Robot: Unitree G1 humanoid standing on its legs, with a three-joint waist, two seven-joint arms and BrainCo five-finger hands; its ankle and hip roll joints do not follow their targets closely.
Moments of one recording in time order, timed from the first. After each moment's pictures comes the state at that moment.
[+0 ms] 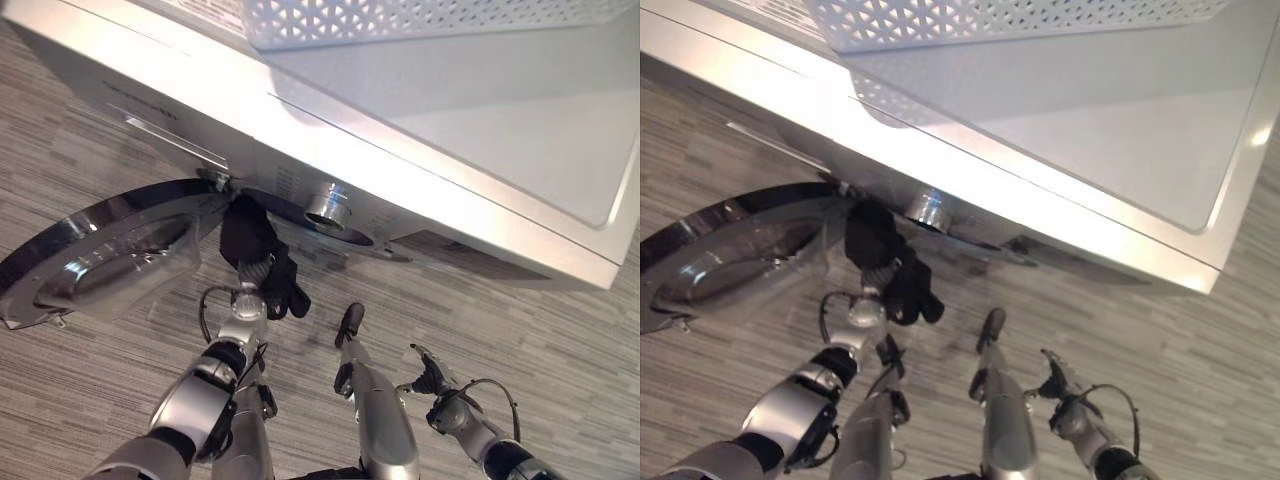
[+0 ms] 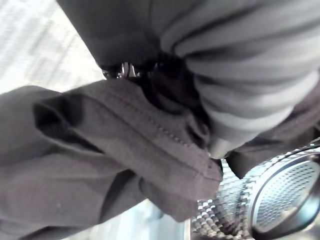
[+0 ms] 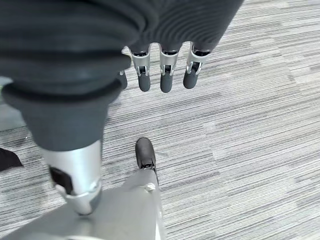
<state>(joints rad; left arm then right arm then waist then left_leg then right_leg) -0.81 0.21 -0.32 1.10 -0.39 -0.22 0.41 -0.17 -0.39 0.55 0.80 -0.25 -0.03 -0.33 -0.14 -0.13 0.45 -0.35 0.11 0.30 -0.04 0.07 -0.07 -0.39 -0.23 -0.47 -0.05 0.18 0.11</state>
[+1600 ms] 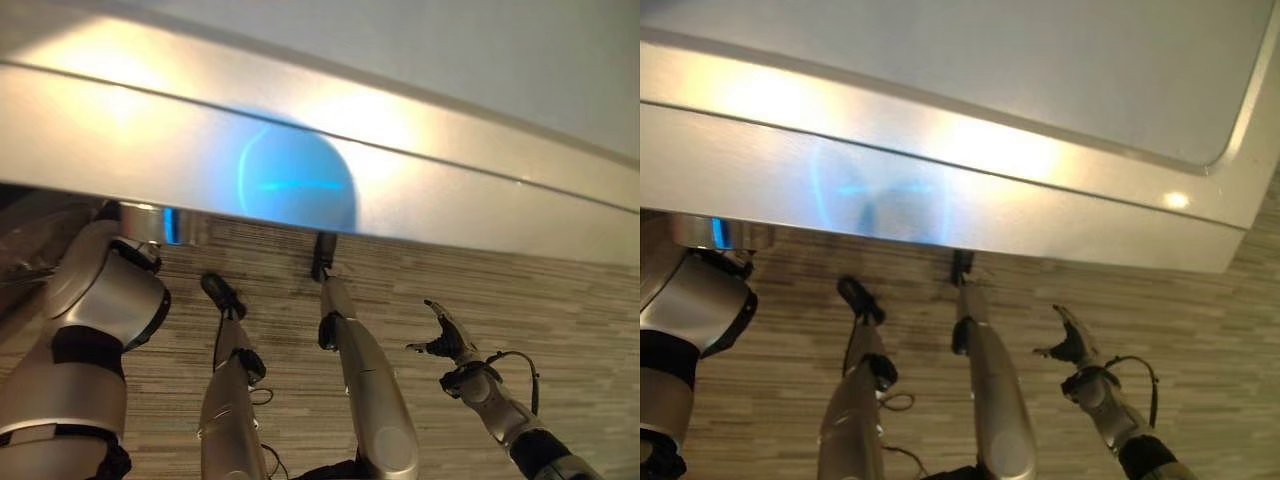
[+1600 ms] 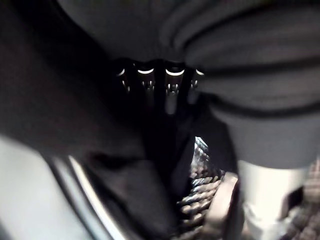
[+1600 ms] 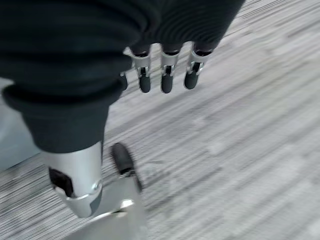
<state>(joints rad) -1.36 0.54 -0.82 1.24 0.12 -0.05 0.33 -0.14 -0.53 0.43 0.52 -0.21 -0.10 -0.30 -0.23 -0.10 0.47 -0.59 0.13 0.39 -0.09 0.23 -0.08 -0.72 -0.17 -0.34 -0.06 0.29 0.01</state>
